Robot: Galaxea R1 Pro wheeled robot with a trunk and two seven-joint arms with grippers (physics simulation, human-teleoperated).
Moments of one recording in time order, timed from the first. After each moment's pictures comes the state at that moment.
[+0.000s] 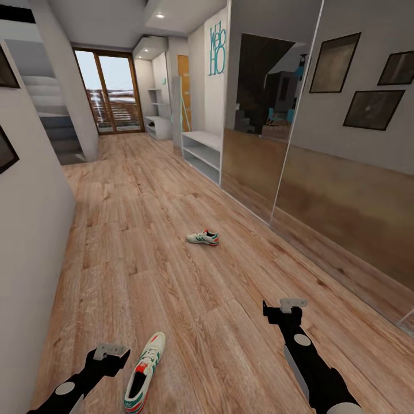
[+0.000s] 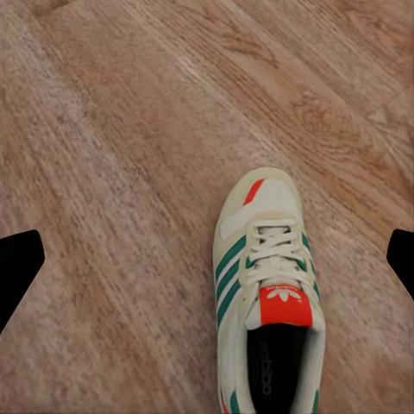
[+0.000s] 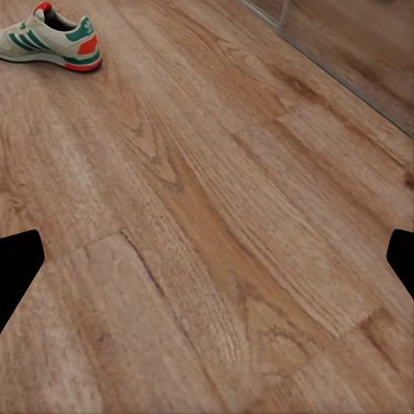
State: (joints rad) left arm -0.46 0.17 0.22 -0.34 -0.21 -0.26 -0.29; right arm -0.45 -0.01 0.01 -0.82 0.03 0.00 -0.12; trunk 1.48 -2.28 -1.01
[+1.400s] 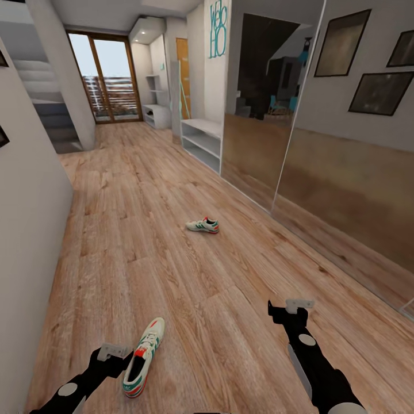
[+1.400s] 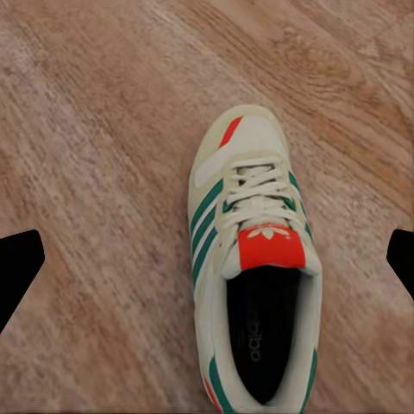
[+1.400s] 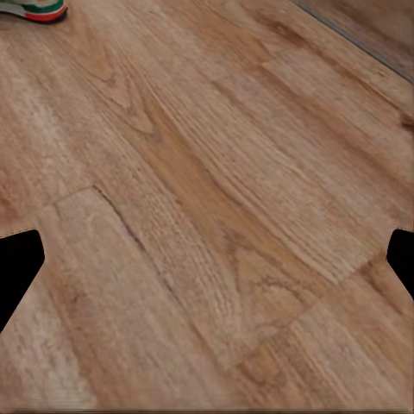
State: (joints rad) left arm -0.46 0.16 0.18 -0.33 -0.21 -0.30 -0.30; right arm -0.45 -0.01 -0.05 -0.82 0.03 0.01 -0.12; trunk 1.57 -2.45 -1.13
